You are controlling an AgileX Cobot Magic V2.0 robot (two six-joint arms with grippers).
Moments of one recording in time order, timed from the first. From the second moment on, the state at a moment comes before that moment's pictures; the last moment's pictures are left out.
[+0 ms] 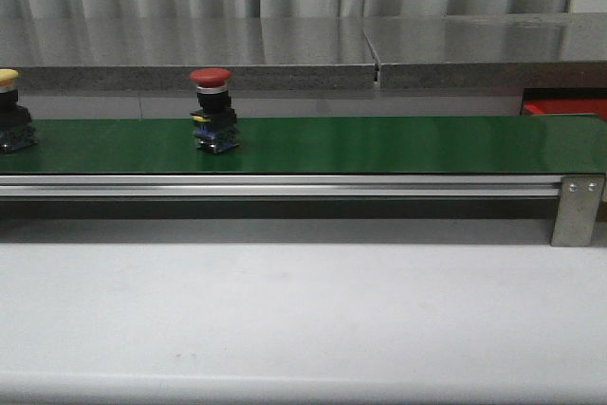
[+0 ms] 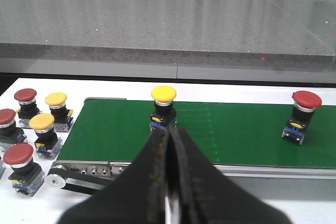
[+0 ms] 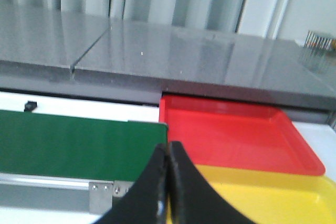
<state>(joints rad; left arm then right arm) -0.02 0.42 -0.41 -0.18 0.27 0.09 -0.07 0.25 -0.41 -0.07 0.34 0.01</state>
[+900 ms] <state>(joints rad) -0.02 0.42 -0.41 -0.18 0.27 0.09 -0.07 1.11 -0.85 0.07 0.59 0.01</state>
